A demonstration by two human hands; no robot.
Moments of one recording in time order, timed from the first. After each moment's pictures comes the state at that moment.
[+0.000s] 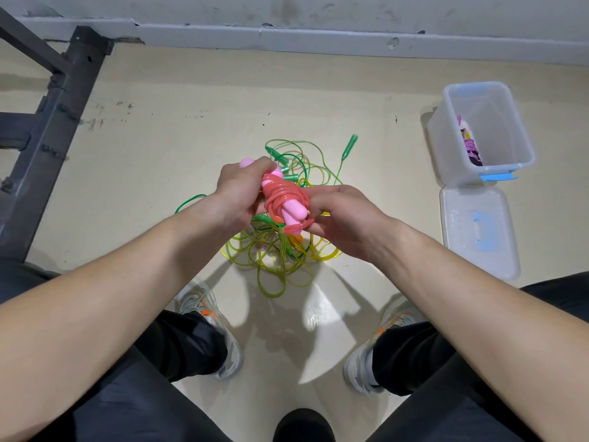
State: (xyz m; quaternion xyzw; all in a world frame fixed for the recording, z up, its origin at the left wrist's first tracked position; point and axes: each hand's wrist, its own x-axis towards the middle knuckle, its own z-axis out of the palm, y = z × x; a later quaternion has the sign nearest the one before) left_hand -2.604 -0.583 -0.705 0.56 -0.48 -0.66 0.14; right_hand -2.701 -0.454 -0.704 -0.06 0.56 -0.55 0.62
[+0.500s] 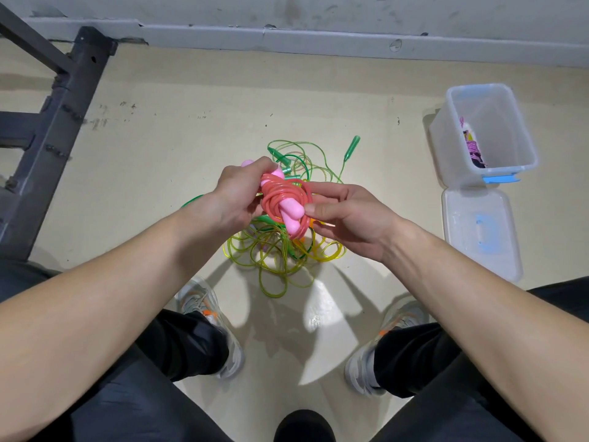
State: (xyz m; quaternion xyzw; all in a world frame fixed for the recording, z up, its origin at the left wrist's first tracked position) left_hand -2.599 -0.590 -0.707 0.57 -0.46 -0.67 0.10; right_hand -2.711 -0.446 -0.704 -0.08 0.52 -0.55 0.65
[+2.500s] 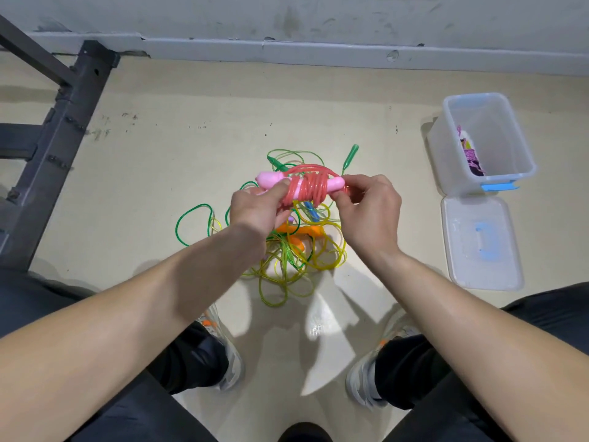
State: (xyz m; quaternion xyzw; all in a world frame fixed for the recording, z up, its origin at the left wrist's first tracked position) left_hand -2.608 -0.565 -0.730 0.58 -0.41 -0.67 0.21; right_hand -2.720 -0.448 -0.735 -0.28 0.86 -0.42 0.08
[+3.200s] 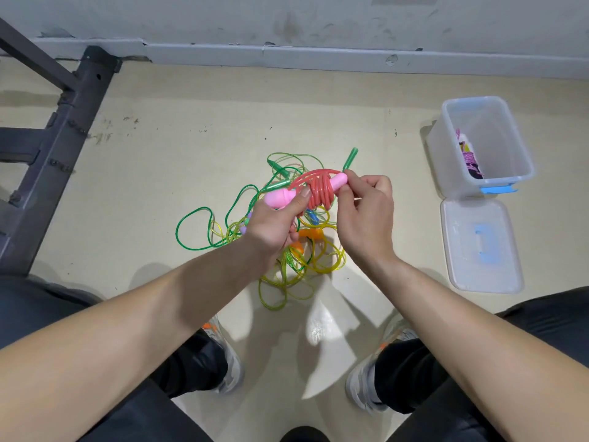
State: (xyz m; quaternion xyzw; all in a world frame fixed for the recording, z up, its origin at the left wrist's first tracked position) left_hand -2.608 -0.547 -0.742 0.48 -0.48 -0.72 0.12; right_hand -2.715 -0.449 -0.738 -0.28 0.84 -0.45 0.10
